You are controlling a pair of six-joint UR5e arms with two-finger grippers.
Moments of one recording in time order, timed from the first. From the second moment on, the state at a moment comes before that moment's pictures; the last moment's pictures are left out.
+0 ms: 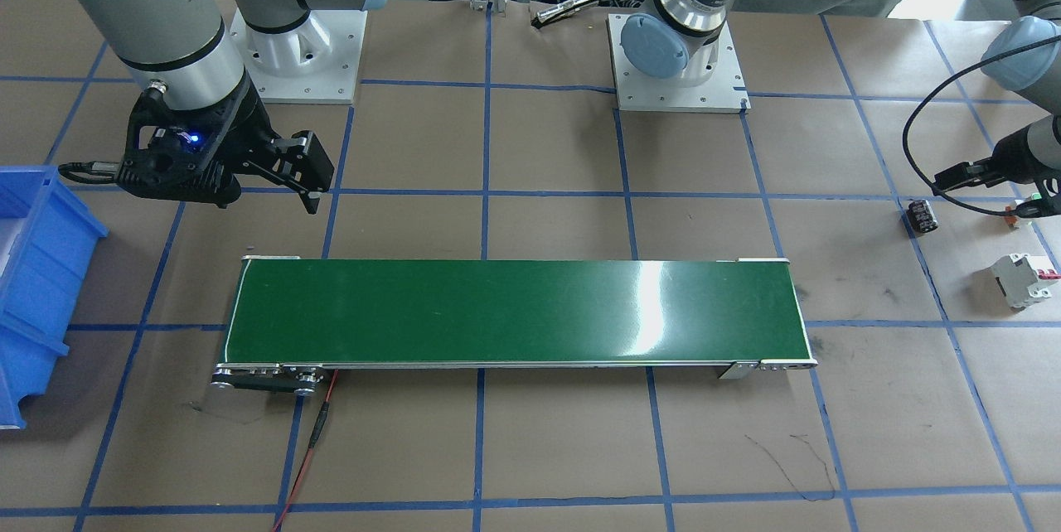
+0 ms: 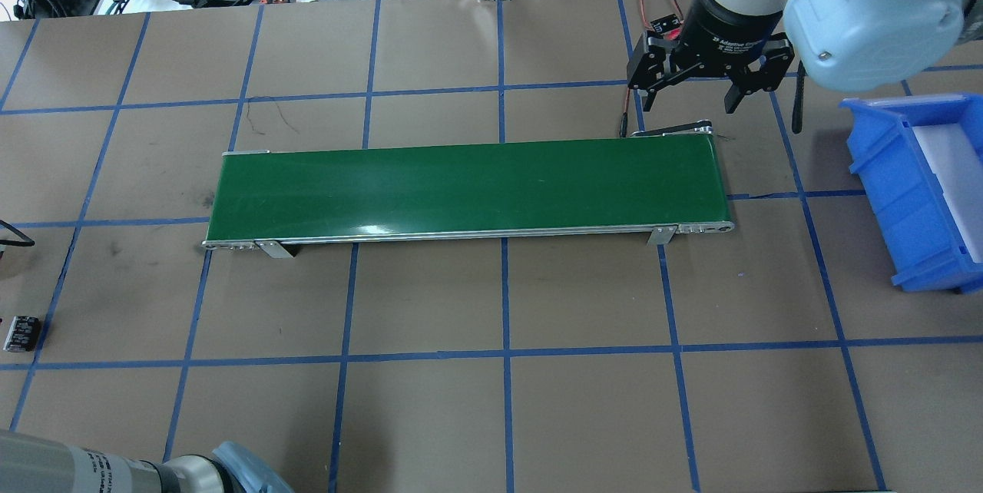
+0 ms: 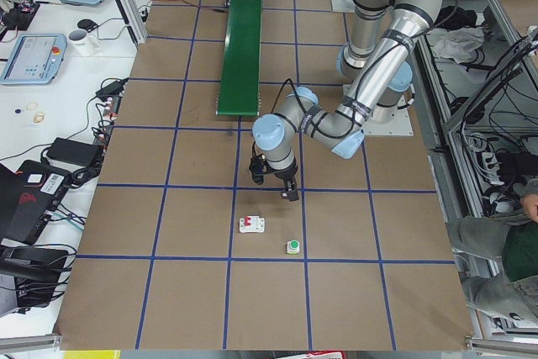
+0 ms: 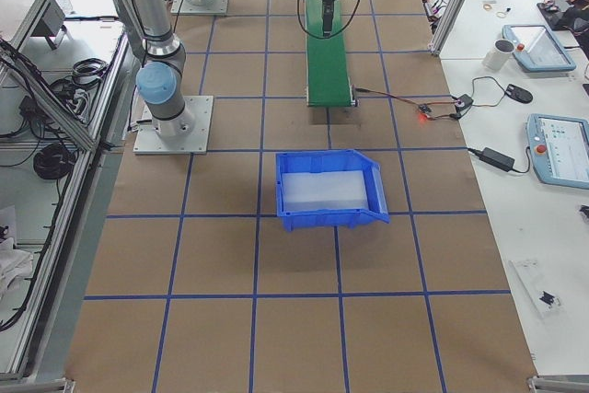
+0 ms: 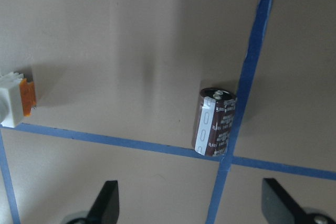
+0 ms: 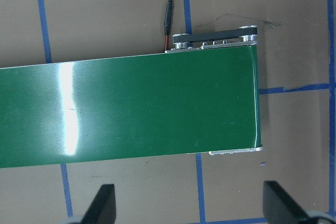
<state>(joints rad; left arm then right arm) -0.62 -1.87 -1.87 -1.07 1.84 0.79 1.61 -1.49 1.59 -1.71 -1.56 0.12</state>
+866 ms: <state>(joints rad) -0.61 -1.93 -1.98 -0.88 1.69 0.80 1.61 -1.49 1.59 -1.70 -1.56 0.12</state>
